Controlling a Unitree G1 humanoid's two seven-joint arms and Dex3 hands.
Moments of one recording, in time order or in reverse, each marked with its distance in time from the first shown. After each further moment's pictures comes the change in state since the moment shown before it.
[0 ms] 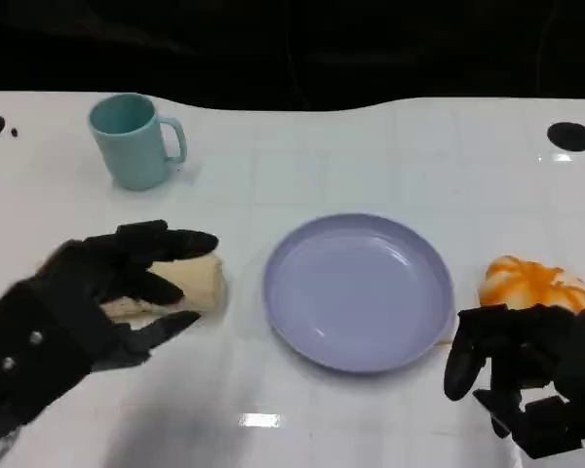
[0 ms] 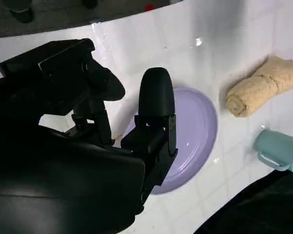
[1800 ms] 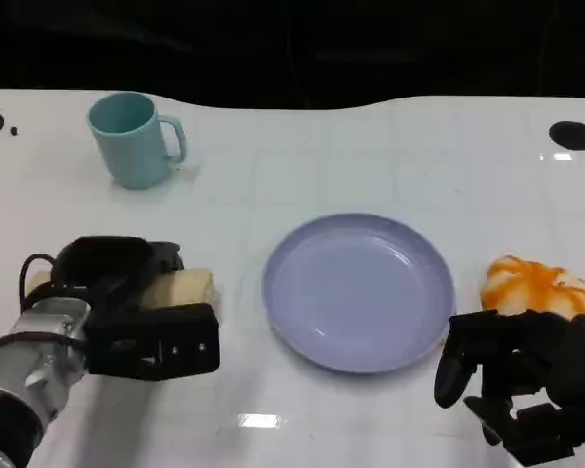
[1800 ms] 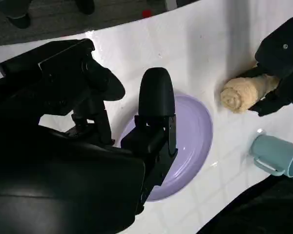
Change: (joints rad) left arm -0.595 -0.129 -0.430 1.331 0.633 -0.493 0.434; right arm 0.012 0.009 0.019 -0.045 0.000 0.024 -0.007
